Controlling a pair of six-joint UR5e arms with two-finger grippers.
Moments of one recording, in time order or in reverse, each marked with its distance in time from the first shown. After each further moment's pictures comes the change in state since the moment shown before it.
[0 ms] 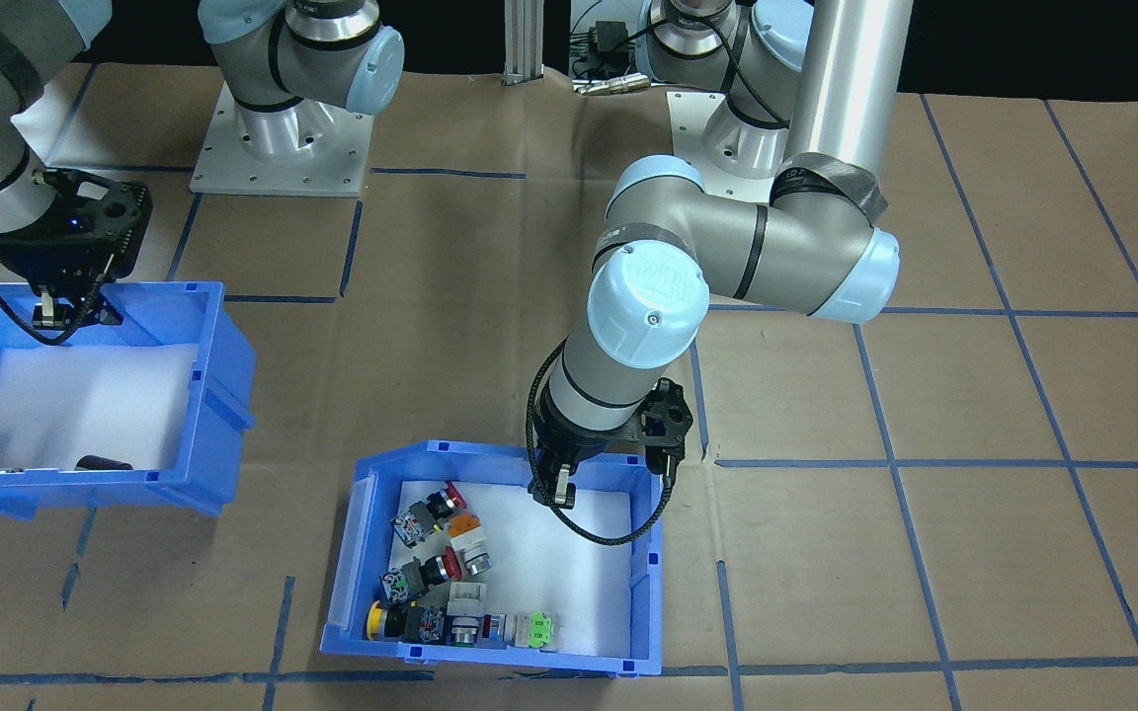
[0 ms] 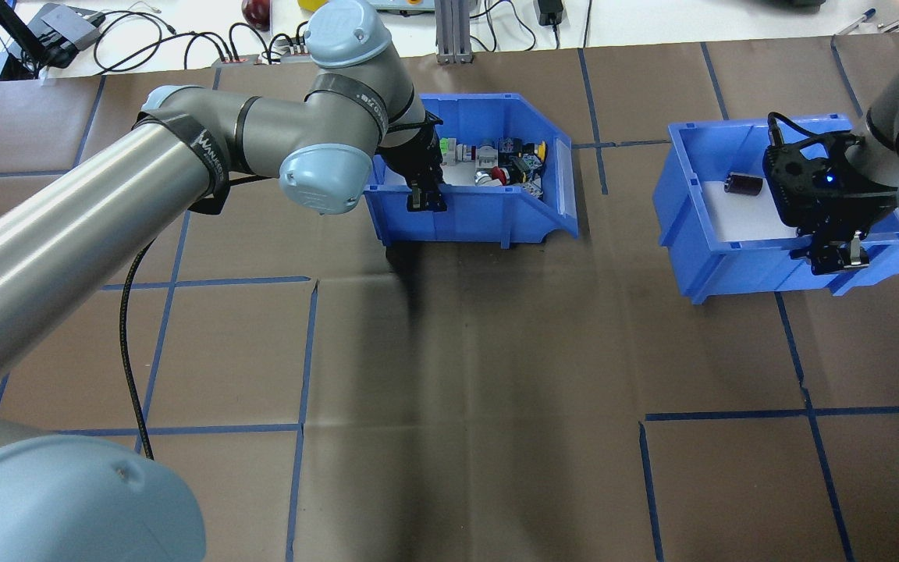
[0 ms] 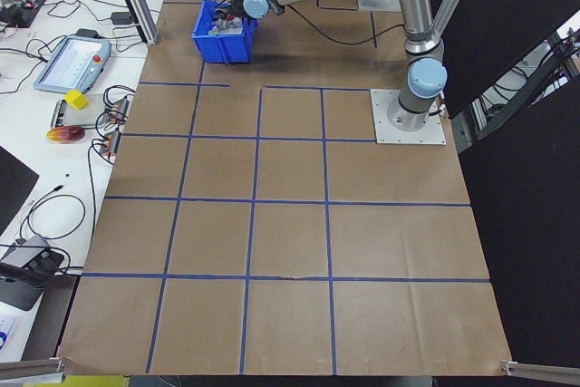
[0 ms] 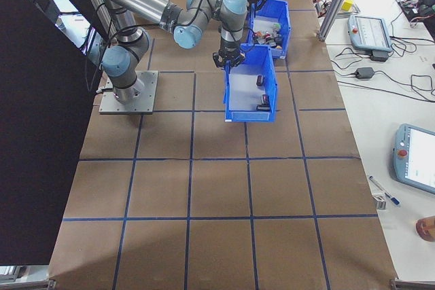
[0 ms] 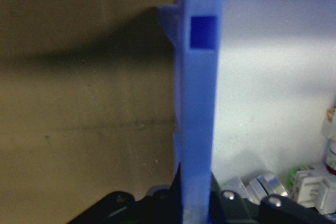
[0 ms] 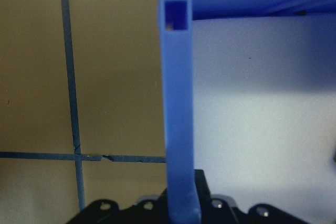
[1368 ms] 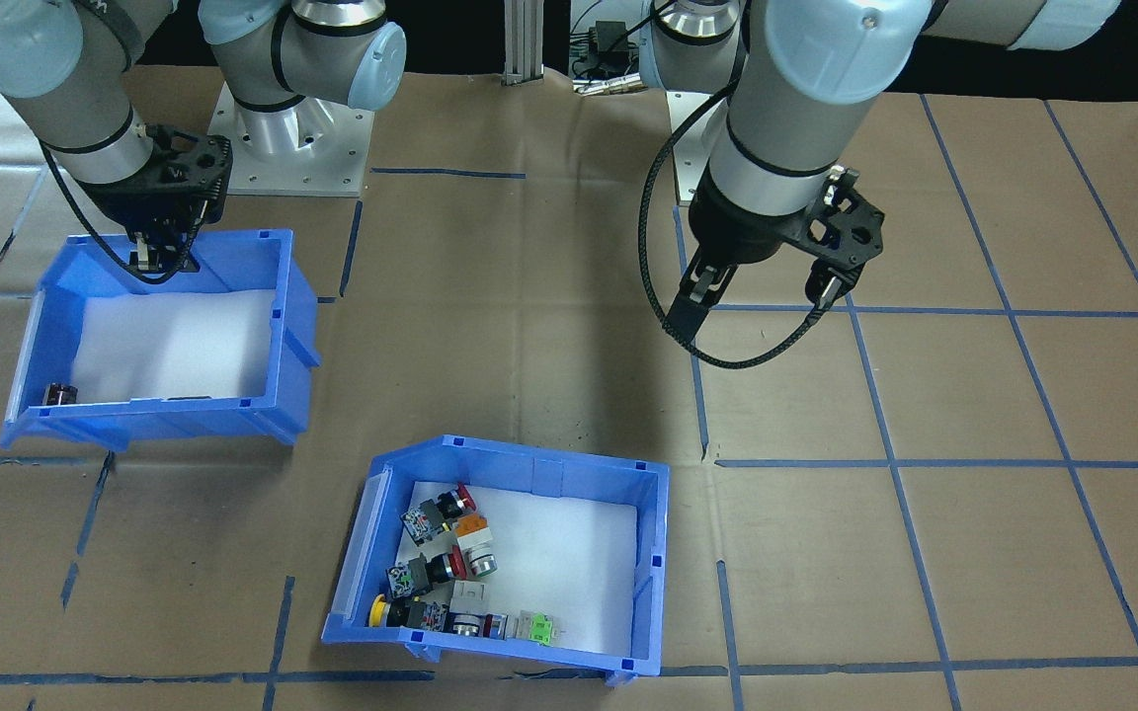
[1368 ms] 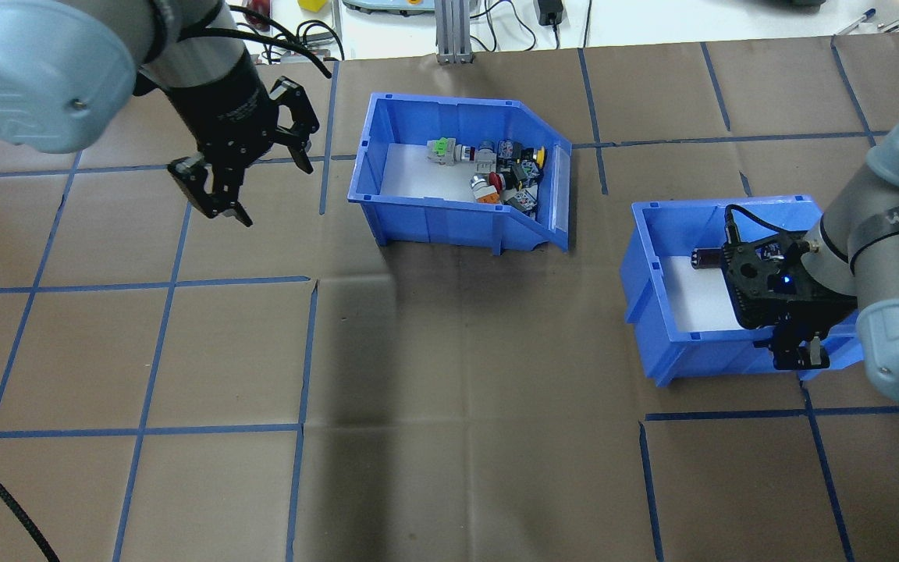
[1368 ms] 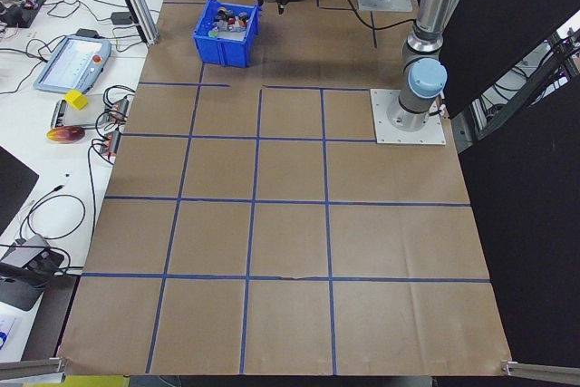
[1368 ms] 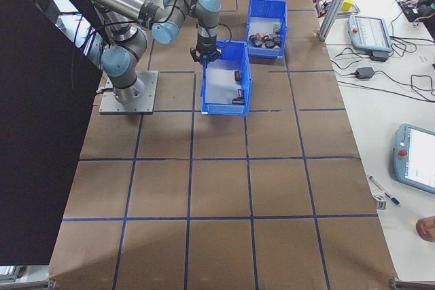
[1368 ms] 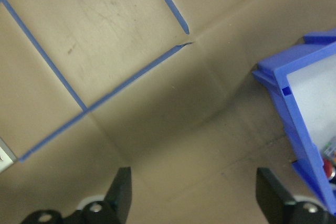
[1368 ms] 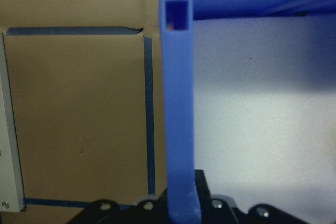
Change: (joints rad) left arm 0.184 0.412 0.033 -0.599 0.174 0.953; right arm 0.071 -0.214 0.252 0.024 0.010 0.089
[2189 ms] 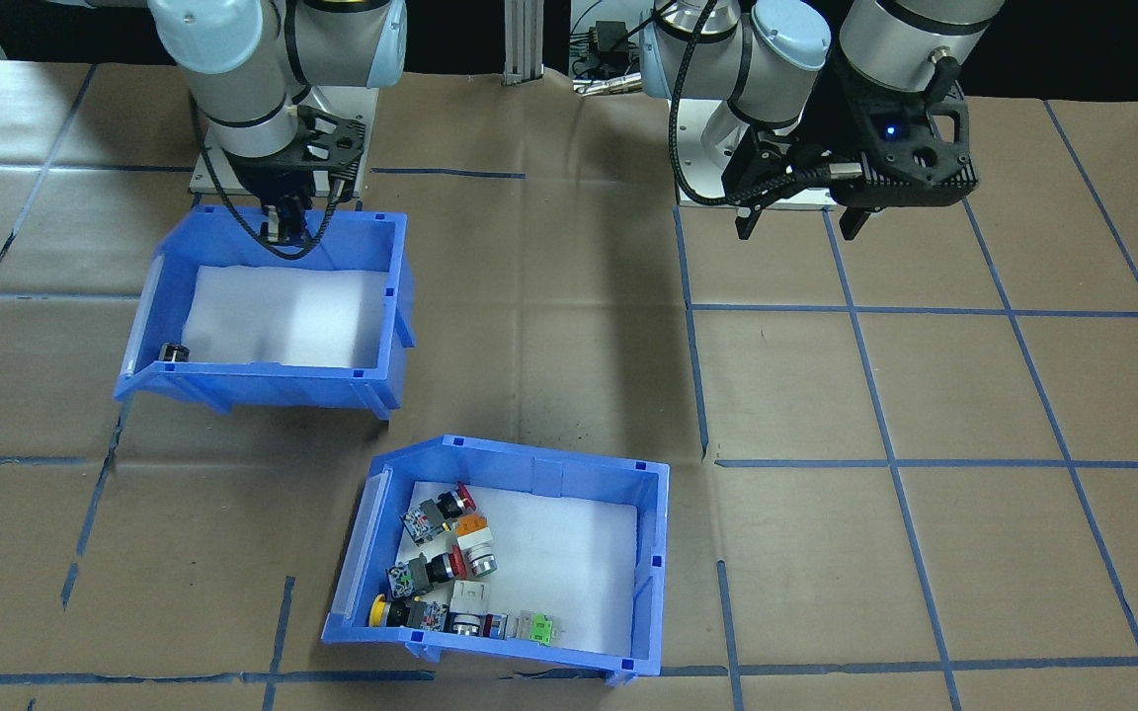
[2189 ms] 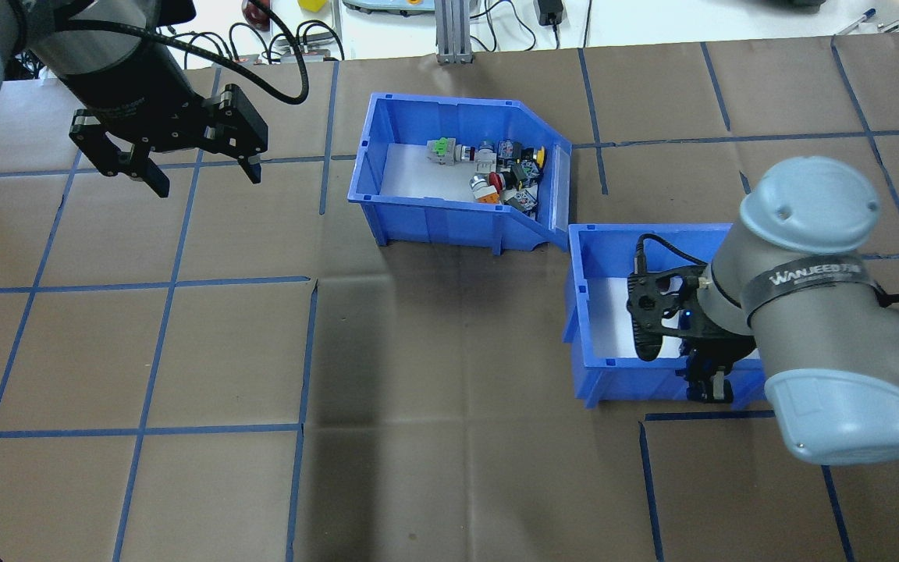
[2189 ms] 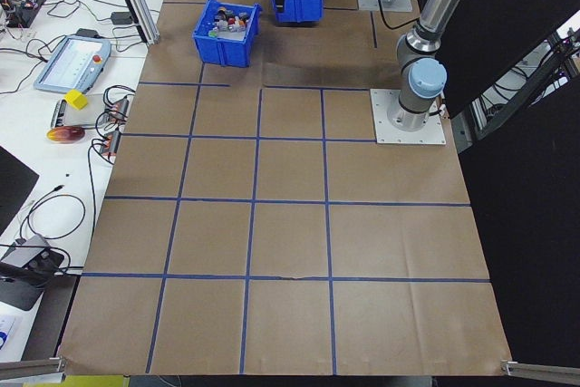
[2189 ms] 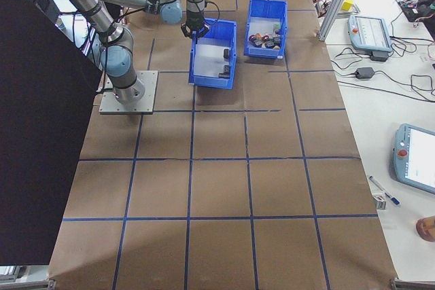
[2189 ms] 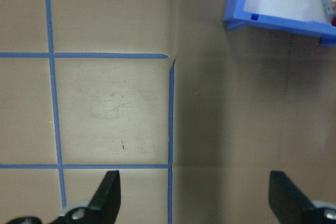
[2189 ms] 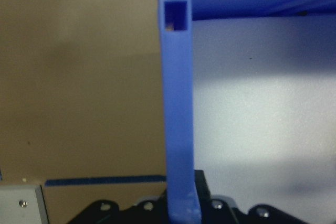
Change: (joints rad) left arm 0.073 0.118 -0.031 -0.043 -0.031 0.880; right arm 0.493 0.034 0.018 -0.088 0.052 0.567
